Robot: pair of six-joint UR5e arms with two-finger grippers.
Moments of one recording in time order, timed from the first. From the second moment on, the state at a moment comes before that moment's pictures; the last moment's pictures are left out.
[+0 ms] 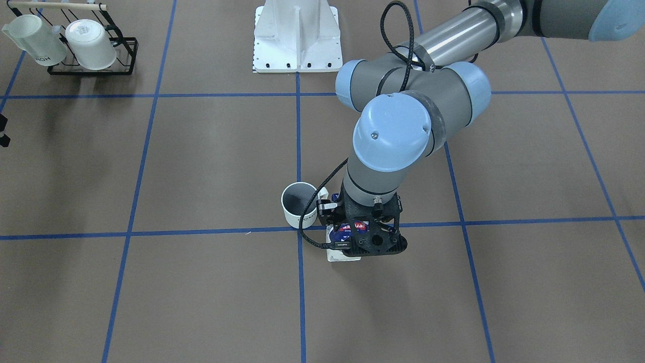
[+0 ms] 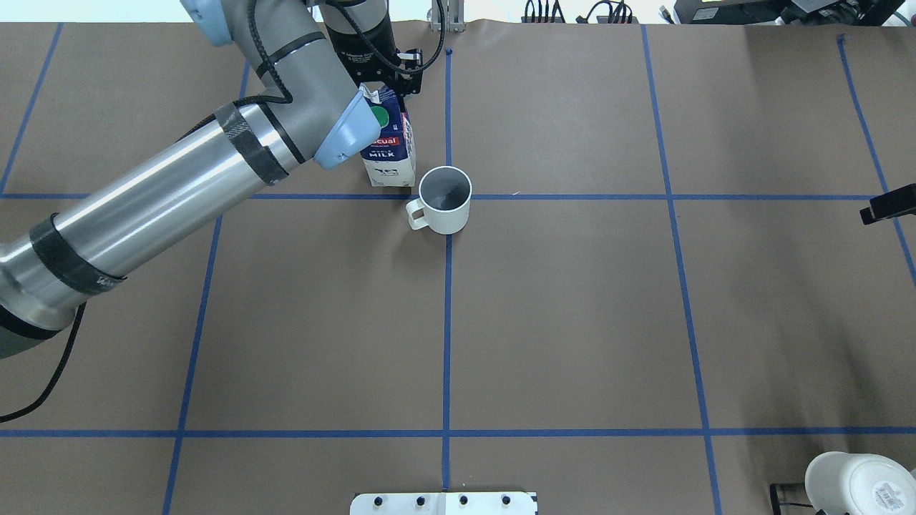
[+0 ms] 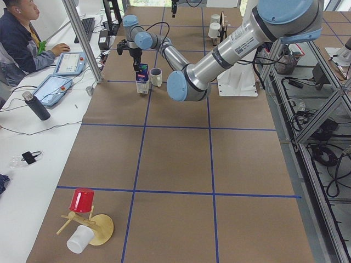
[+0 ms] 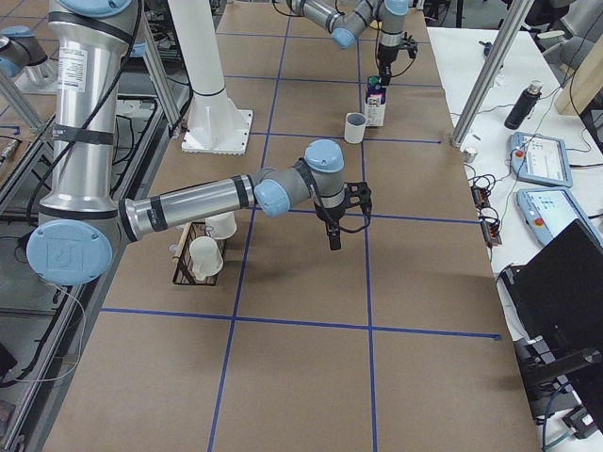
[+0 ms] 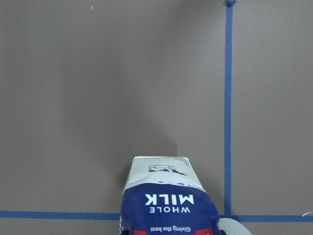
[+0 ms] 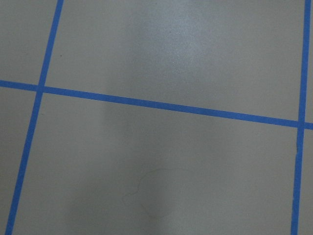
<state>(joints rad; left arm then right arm) -0.86 -2.62 -1.21 -1.54 -2.14 -0.96 1.22 -1.69 1.95 -1.33 2.22 0.46</state>
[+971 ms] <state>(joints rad) -1.07 -2.14 -1.75 -1.48 -2.24 -0.73 1.21 -1.68 1.95 -1.32 2.22 0.46</state>
